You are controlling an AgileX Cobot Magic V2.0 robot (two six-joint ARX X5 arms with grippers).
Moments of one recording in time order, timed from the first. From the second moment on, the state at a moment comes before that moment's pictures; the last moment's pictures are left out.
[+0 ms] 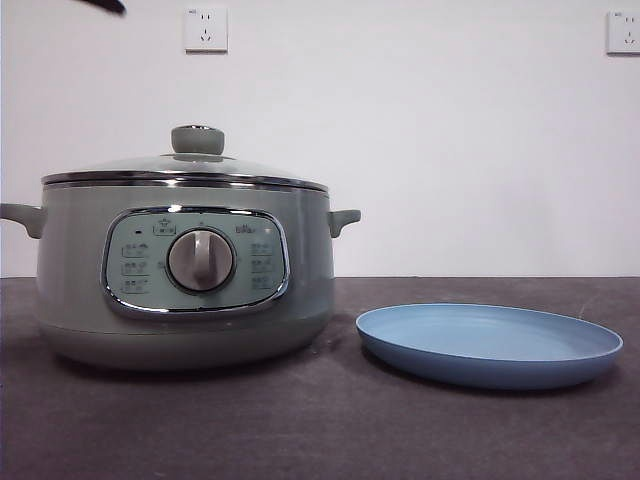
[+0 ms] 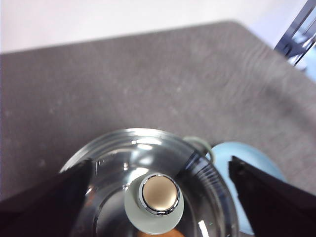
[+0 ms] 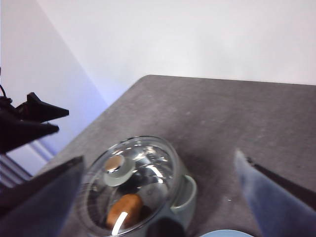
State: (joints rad) left arm -0.21 1.30 1.43 -0.66 0.39 -0.01; right arm 0.02 1.21 1.46 -0.59 -0.75 0.08
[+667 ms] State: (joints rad) left arm -0.35 1.58 1.43 -0.69 0.19 -0.01; right arm 0.09 1.21 1.46 -0.64 -0.68 0.05
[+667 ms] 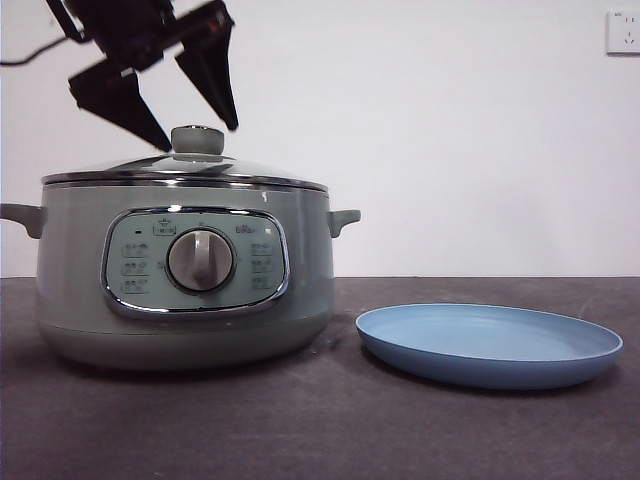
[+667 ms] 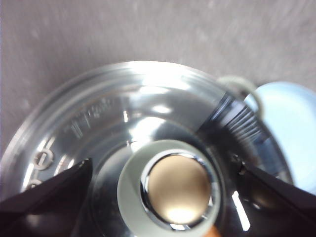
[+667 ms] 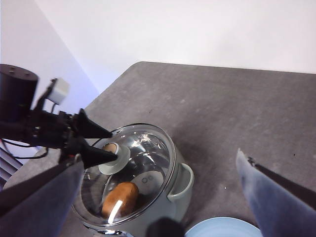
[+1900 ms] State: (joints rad) left arm -0.40 1.63 1.83 -0.93 0.08 0.10; right arm 0.12 1.21 1.46 -0.65 -0.63 0.06
